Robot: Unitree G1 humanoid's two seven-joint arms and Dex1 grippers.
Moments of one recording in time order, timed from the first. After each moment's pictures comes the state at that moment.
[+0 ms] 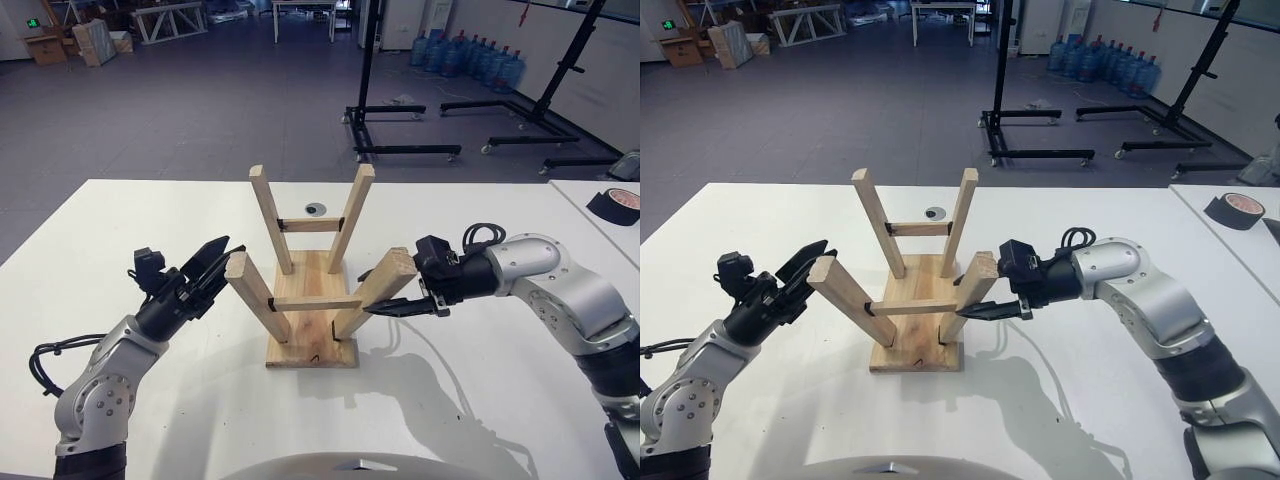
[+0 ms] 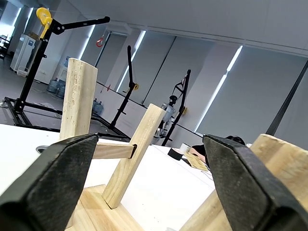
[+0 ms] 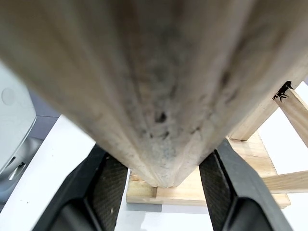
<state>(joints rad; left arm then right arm) 0.11 0.33 0.28 -0.36 -0.99 0.50 -0.73 -0.37 -0.87 0.24 -0.31 0.61 0.45 1.18</state>
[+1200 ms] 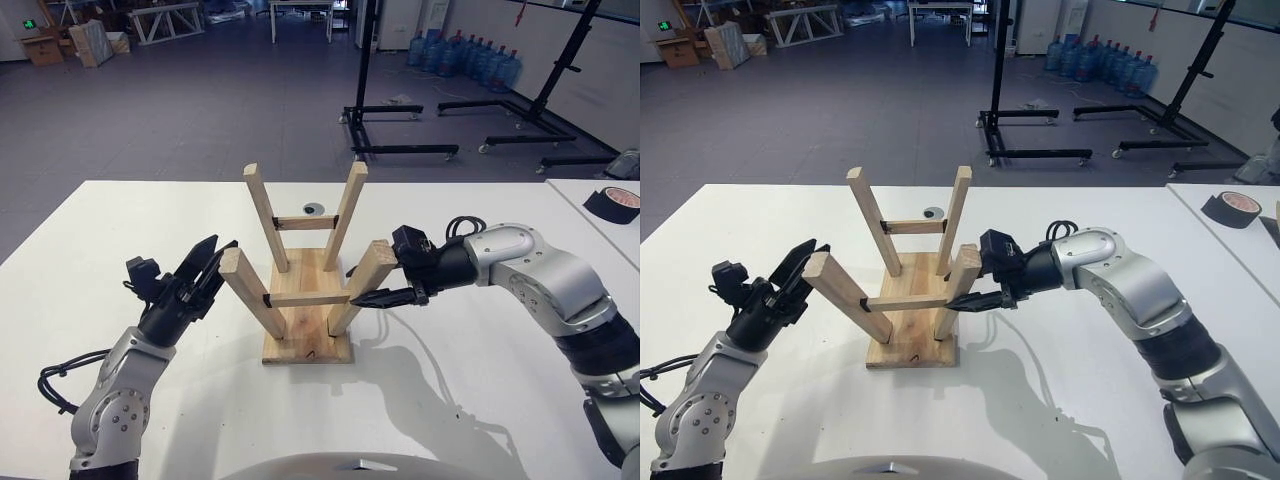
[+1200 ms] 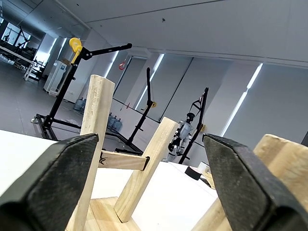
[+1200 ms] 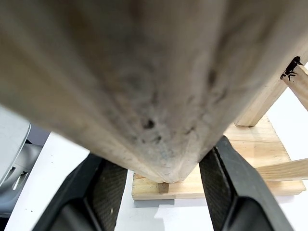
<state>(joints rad) 0.18 0.29 0.20 -0.38 -0.98 0.31 -0.62 -0.48 -0.82 0.30 -0.27 0.60 0.61 1.17</state>
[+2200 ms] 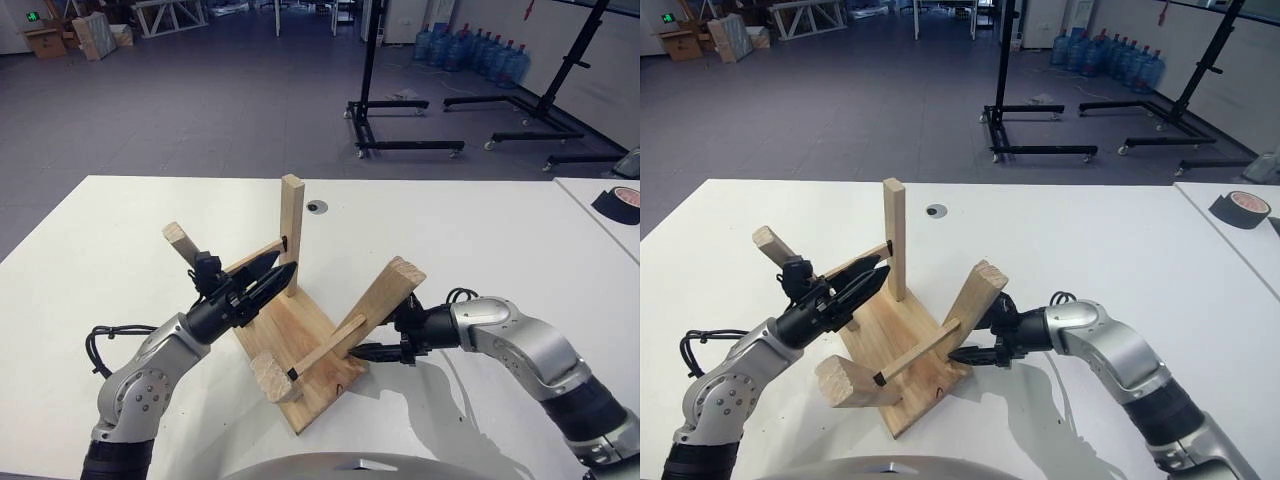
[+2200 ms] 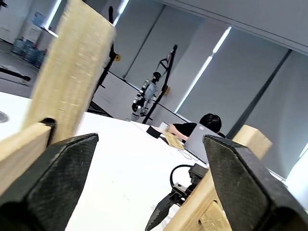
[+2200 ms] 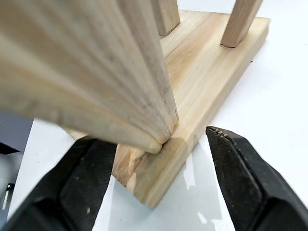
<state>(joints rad) 0.08 0.34 0.06 -0.37 -1.00 0.51 -0.66 -0.13 -0.74 0.30 -0.32 0.51 0.67 0.96</state>
